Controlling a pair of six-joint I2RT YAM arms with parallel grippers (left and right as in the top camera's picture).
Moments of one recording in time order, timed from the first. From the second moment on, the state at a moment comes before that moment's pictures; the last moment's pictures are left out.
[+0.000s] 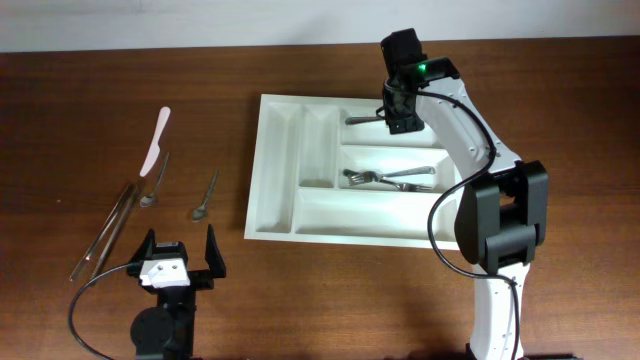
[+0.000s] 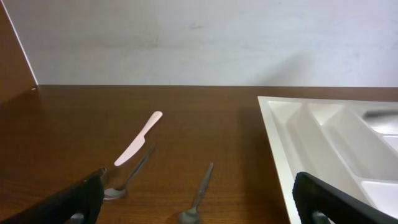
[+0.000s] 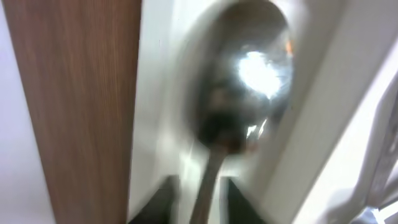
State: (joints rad) left arm 0.01 0.01 0.01 -0.08 -0.05 0.00; right arm 0.24 2.25 1.98 -0.94 0.12 1.69
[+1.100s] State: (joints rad) left arm 0.01 0.01 0.01 -0.08 -0.05 0.00; right arm -0.19 2.10 1.91 -1.33 0.13 0.31
